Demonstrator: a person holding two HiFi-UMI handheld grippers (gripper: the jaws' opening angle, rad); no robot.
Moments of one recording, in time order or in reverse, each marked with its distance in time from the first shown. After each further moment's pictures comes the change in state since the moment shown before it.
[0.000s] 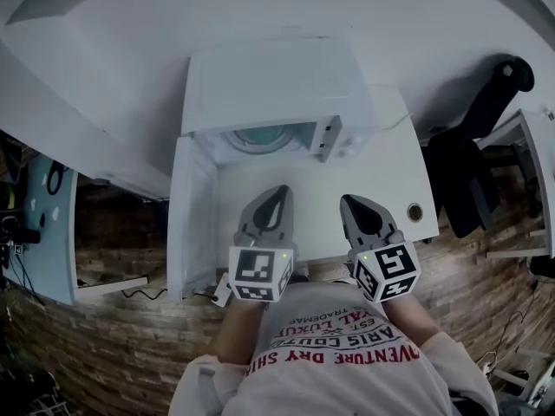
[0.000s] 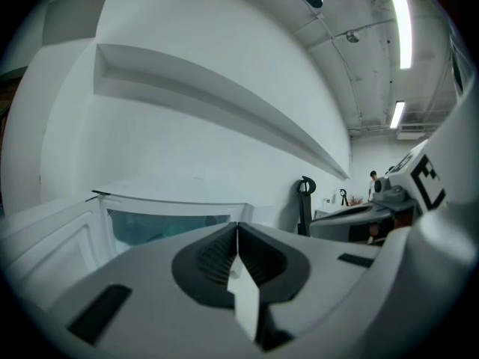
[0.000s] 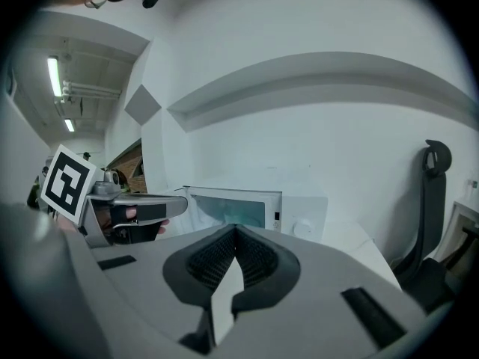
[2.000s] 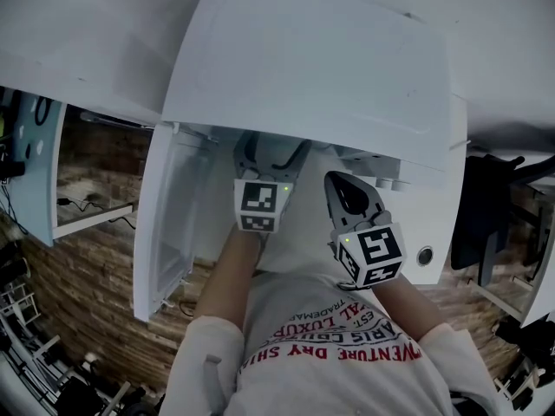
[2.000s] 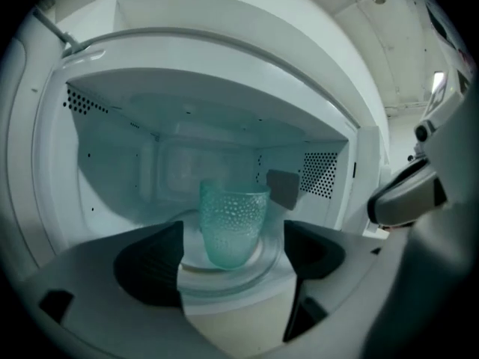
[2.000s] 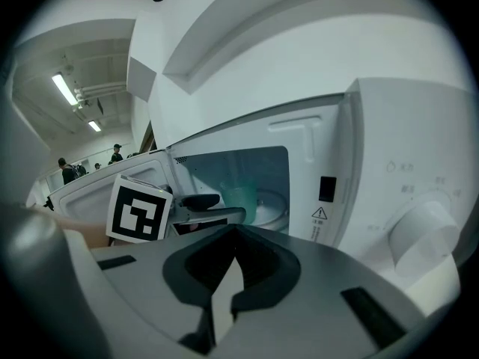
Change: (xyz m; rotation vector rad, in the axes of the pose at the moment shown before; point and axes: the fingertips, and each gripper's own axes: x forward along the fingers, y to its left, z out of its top) left arm 0.173 0.149 -0.113 -0.025 0.099 0.232; right arm 0.187 -0.018 -0.055 -0.019 0.215 0.280
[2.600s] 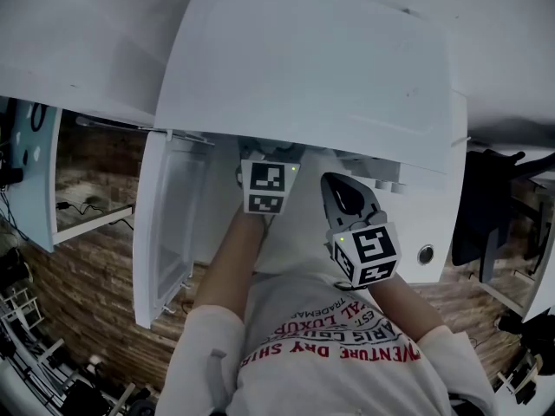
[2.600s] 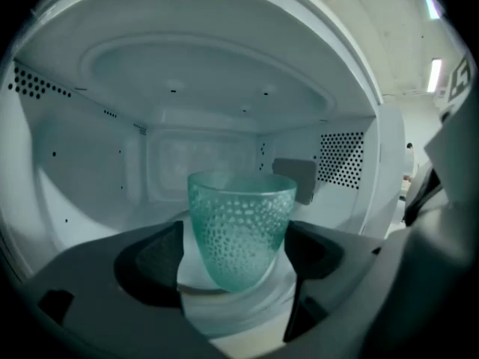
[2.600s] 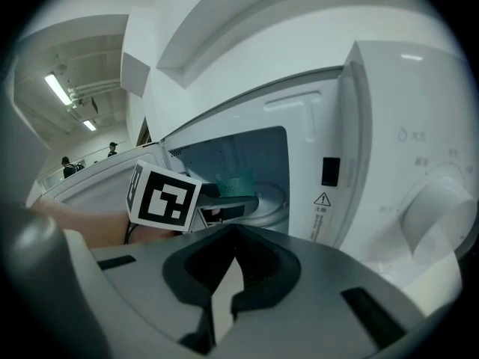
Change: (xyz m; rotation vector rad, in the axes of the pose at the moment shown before) left arm 0.040 0.006 -0.001 0.061 0.050 0.000; right arm 0.009 -0.003 -0.013 0.021 0.041 -0.018
